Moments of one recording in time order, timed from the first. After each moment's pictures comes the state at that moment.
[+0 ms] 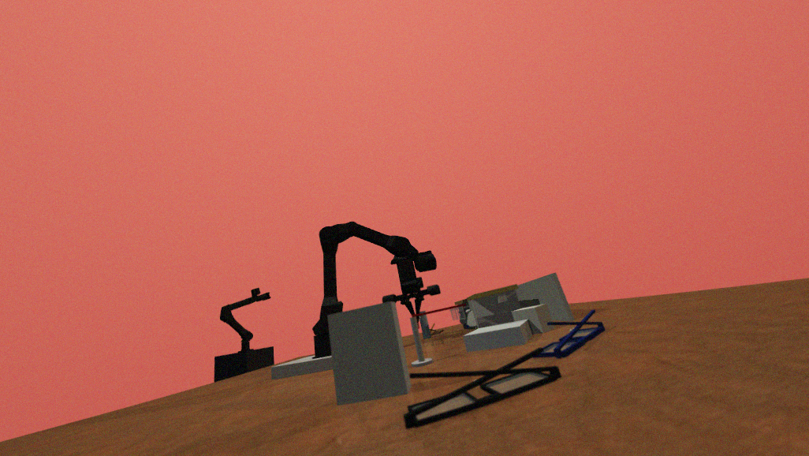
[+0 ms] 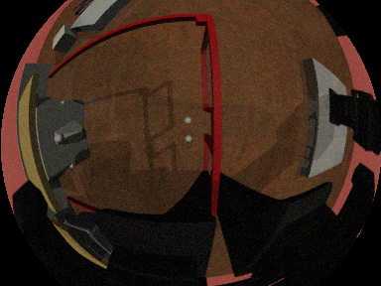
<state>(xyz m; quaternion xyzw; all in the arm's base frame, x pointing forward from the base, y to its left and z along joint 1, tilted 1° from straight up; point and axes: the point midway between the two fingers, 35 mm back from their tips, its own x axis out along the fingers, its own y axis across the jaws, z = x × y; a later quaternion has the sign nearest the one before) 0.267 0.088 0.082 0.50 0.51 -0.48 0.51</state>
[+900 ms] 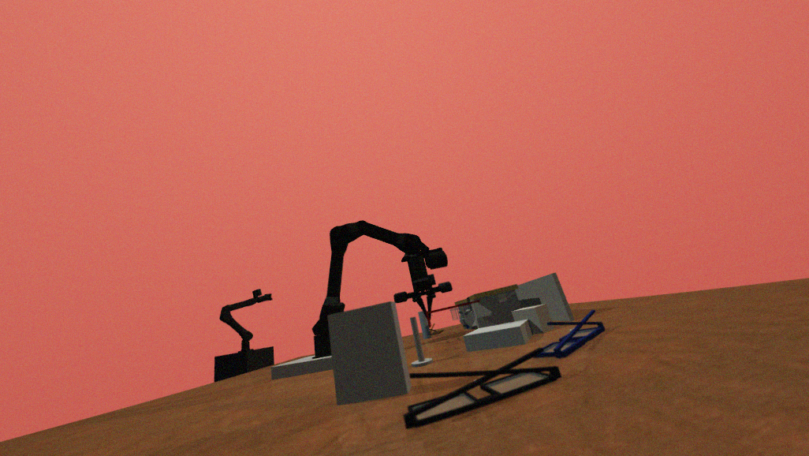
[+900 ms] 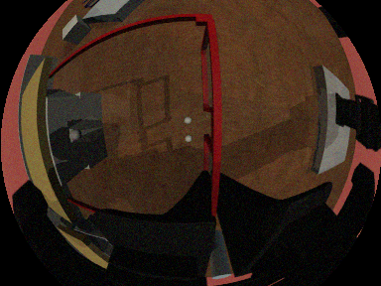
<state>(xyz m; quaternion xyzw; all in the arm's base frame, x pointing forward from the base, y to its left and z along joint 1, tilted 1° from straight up) 0.306 0.090 0.084 0.50 0.51 -0.47 0.51</state>
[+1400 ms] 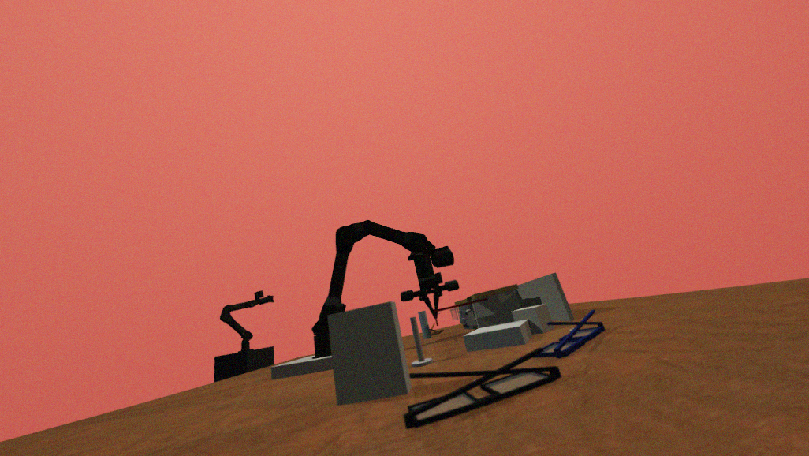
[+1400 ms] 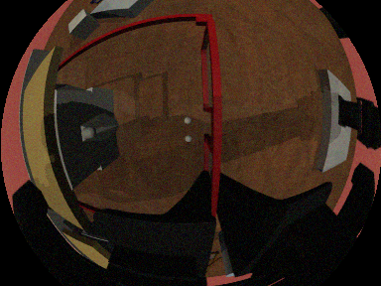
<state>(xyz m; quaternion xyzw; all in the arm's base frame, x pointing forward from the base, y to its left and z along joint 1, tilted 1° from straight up) 0.327 0.091 0.086 0.50 0.51 -0.47 0.51</state>
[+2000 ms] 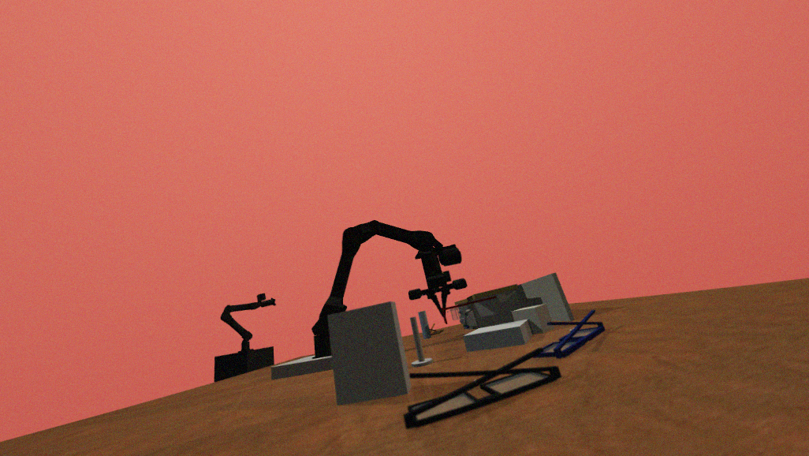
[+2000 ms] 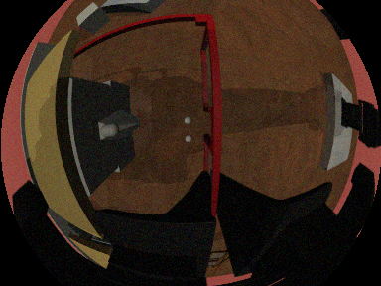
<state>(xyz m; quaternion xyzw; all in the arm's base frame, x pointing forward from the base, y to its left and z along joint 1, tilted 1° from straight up) 0.353 0.092 0.086 0.50 0.51 -0.47 0.51</state>
